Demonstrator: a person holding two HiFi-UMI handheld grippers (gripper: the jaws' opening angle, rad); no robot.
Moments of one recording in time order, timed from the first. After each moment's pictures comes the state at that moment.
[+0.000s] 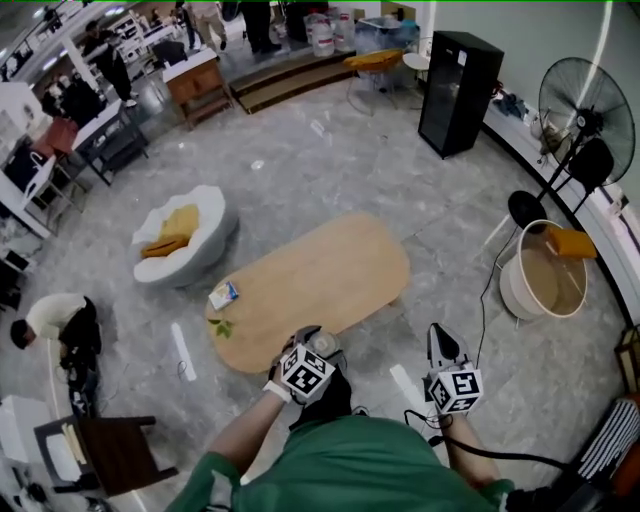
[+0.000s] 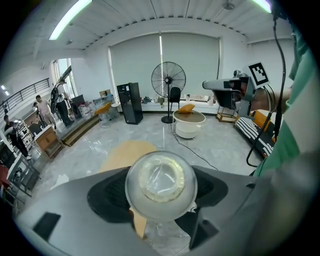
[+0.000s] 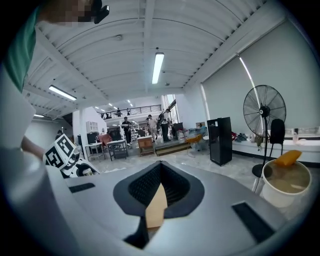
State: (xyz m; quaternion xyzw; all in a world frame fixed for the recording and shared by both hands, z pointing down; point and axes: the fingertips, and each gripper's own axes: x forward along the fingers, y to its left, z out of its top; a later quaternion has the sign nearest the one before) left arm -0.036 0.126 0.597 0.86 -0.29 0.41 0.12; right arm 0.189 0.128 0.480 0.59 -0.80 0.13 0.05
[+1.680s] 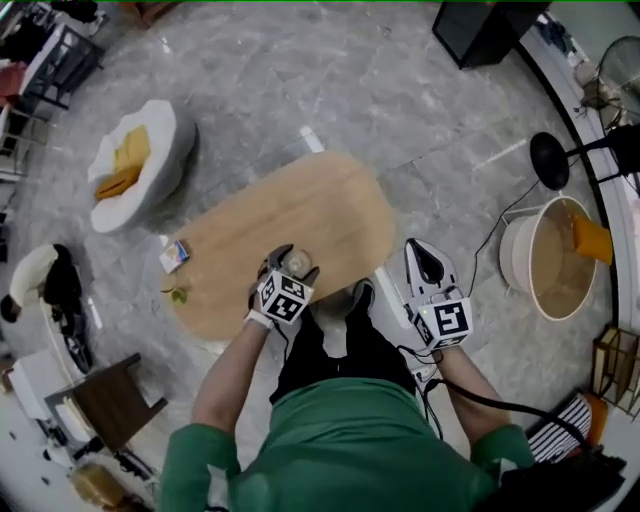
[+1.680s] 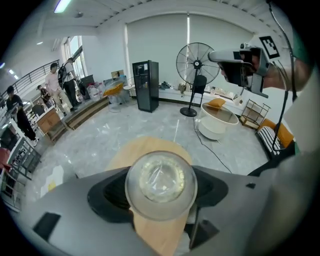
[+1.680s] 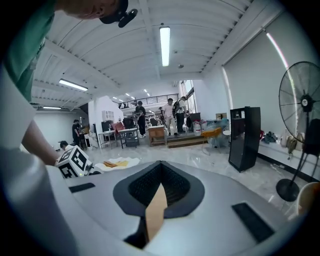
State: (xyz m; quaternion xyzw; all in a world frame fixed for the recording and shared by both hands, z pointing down) left arm 0.062 -0.257 0.780 0.81 -0.35 0.44 0.19; right arm 0.266 -0.296 0.596 0.48 -0.86 0.12 0.11
